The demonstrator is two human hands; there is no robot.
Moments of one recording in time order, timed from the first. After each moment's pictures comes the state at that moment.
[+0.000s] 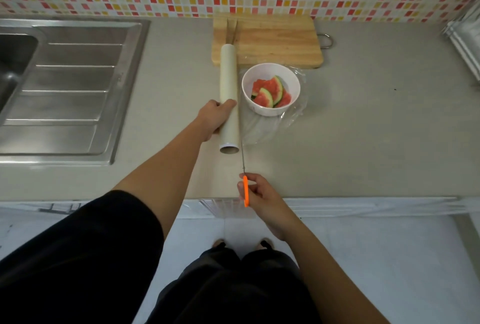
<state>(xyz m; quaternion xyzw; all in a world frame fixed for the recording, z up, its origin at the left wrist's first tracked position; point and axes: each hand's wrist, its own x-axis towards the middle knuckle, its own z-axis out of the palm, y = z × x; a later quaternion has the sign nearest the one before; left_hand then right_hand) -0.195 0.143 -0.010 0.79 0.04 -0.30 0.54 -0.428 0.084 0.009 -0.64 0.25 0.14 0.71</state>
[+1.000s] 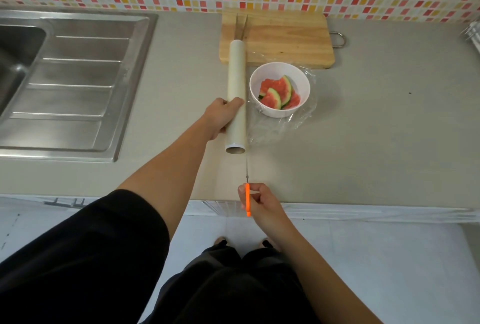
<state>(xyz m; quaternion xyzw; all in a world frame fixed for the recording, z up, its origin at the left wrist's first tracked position) -0.190 0.139 -0.013 0.77 0.06 -0.32 0.55 -0.427 0.092 -0.014 -0.67 0.29 0.14 0.67</state>
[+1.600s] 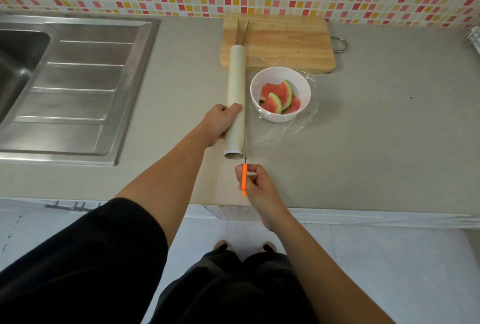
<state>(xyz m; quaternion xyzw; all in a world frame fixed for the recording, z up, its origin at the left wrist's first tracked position) -0.191 0.143 -0.016 0.76 0.06 -0.32 0.56 -0.386 0.089 -0.014 -0.66 0.28 0.09 0.69</state>
